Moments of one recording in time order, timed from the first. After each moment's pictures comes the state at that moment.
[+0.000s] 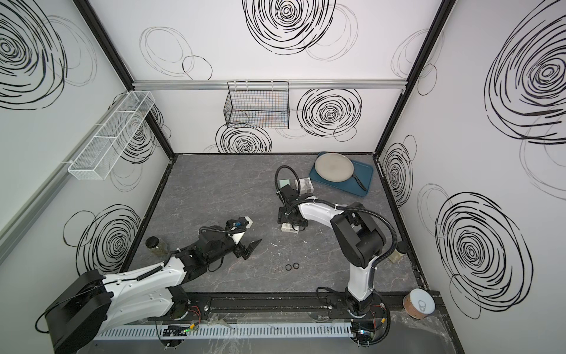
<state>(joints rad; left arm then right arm) -0.74 1.09 0.30 0.36 0.04 0.09 0.67 1.84 1.16 -0.55 0.09 0.68</state>
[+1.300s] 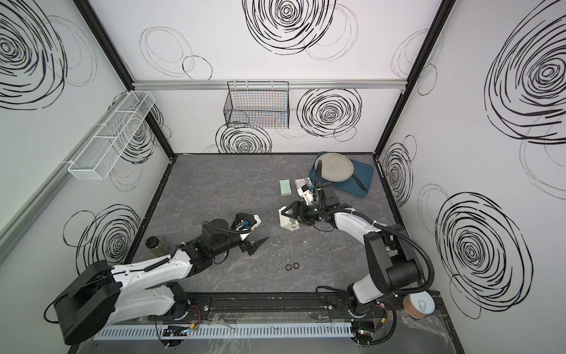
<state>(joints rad) -0.73 1.20 0.40 0.46 0.20 0.26 0.35 1.52 0.80 -0.07 -0.92 0.57</state>
